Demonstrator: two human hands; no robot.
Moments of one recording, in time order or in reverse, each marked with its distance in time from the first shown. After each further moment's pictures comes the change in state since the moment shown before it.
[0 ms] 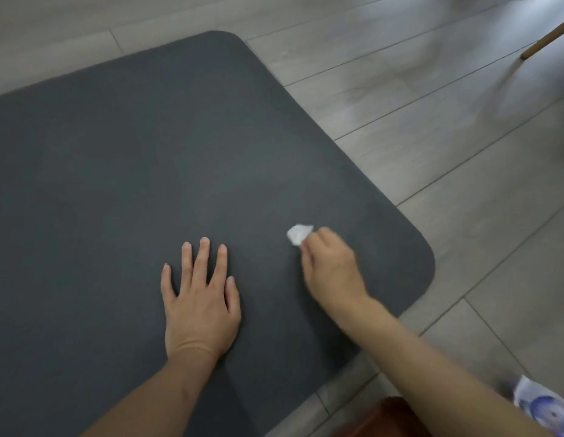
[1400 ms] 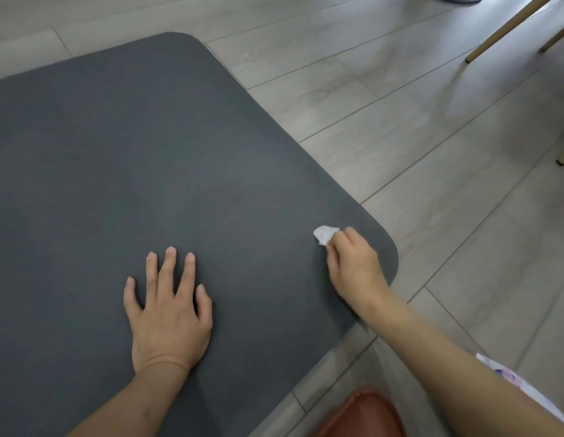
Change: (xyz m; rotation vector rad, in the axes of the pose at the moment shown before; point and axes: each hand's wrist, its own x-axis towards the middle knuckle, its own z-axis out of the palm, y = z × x) left_hand 0.002 0.002 -0.001 -0.042 0.061 -0.007; right_hand -0.010 0.075 -0.041 -0.108 -0.029 0.122
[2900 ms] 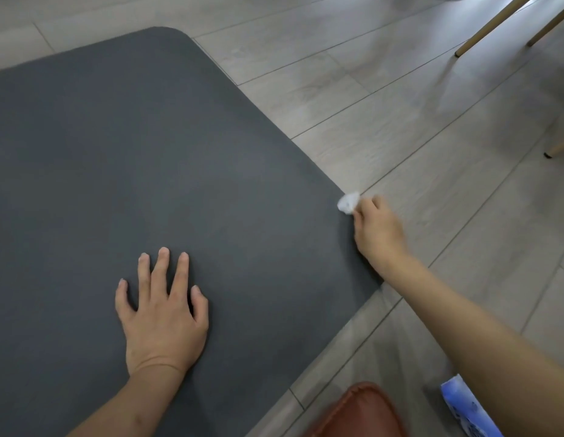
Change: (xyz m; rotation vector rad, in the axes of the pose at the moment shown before) left_hand 0.000 0.003 -0.005 -0.025 -0.008 -0.006; right_hand 0.043 0.067 -0.001 -0.150 -0.055 0.137
